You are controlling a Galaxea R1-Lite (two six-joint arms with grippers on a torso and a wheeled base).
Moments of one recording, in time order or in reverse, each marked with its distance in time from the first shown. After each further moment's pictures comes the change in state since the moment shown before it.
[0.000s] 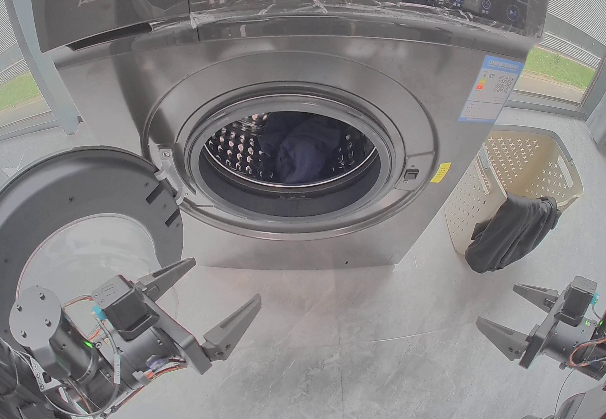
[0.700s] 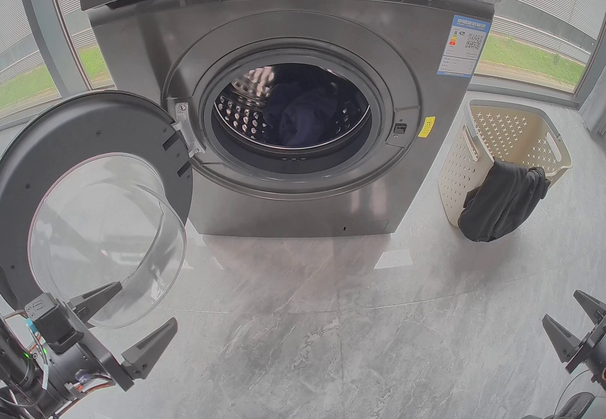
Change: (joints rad) left arm 0.106 -0.492 0.036 0.563 0.030 -0.016; right arm -0.266 -0.551 0.000 0.433 -0.004 -0.038
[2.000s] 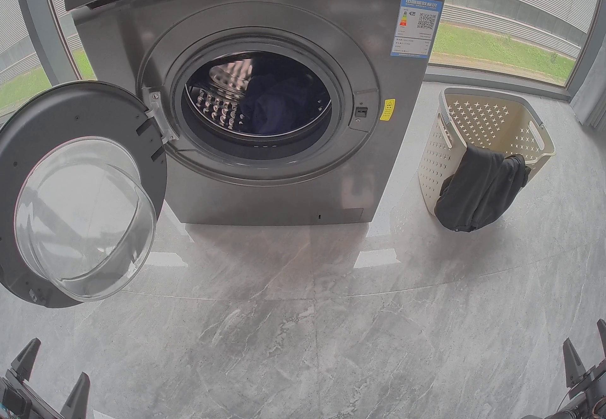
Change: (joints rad) left arm 0.692 -1.016 0.000 0.878 -0.379 0.101; right arm -0.320 -0.508 0.000 0.416 0.056 -0.076
